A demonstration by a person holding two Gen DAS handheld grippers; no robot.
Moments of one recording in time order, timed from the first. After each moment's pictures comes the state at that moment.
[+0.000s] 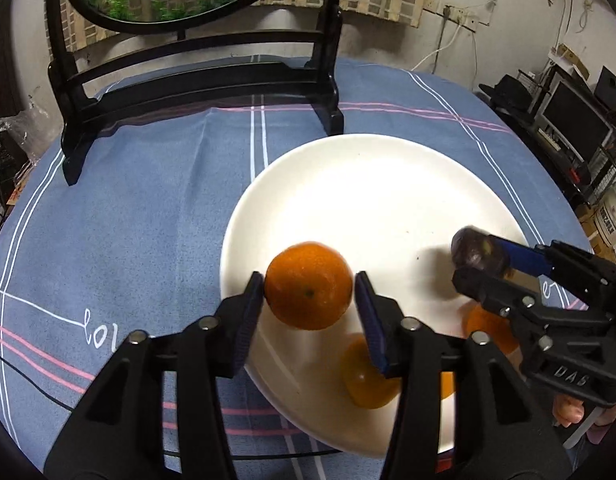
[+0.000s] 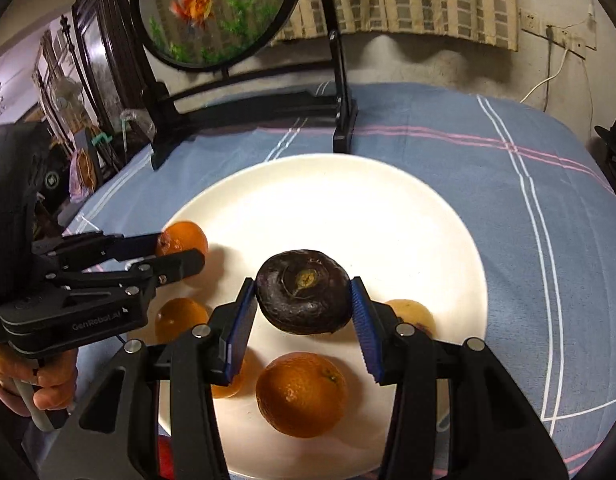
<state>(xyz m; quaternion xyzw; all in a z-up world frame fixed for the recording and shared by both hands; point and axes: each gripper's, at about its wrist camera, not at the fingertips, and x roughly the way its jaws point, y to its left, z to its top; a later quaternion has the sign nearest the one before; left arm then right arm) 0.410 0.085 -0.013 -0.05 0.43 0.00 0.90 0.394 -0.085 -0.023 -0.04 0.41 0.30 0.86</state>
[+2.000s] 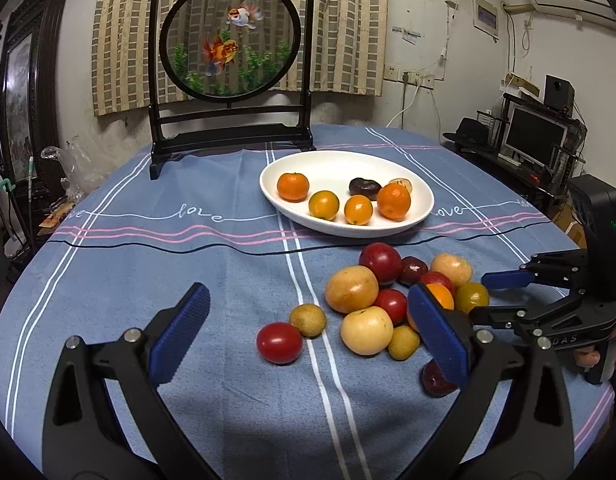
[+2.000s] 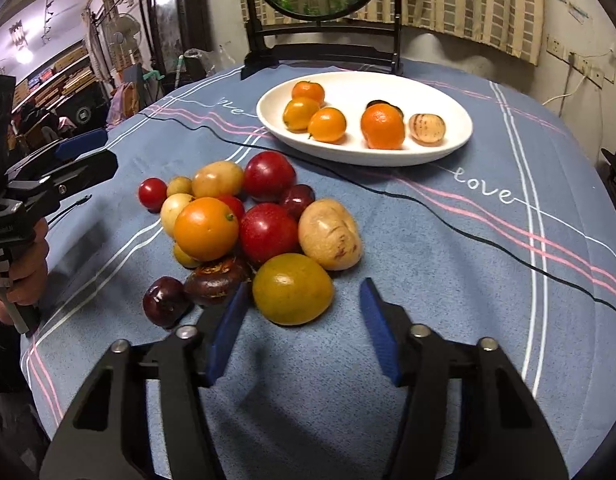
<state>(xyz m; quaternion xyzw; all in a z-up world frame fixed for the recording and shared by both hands) 0.148 0.055 0.001 -0.02 0.28 0.00 0.96 0.195 -0.159 -0.045 -0.11 0.40 0.37 0.83</state>
